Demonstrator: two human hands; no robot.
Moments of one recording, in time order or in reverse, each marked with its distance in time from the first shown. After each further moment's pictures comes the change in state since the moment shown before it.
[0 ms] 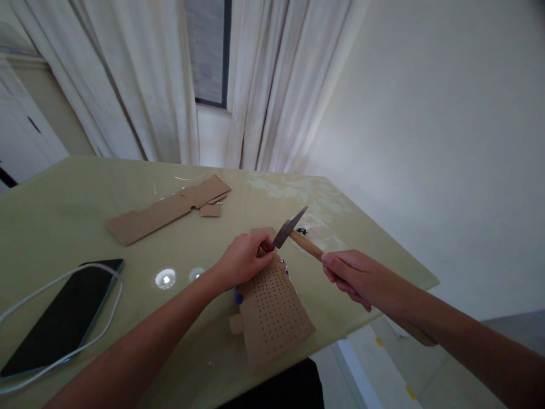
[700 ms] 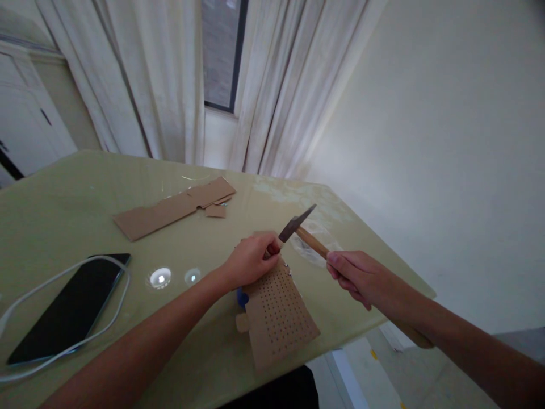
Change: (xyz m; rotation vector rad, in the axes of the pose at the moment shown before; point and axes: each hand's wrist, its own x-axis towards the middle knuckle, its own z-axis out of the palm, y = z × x) left_hand 0.004 -0.008 0.007 -0.027 0.016 0.048; right_hand -0.001 -0.014 -0.002 -0.118 0.024 -0.004
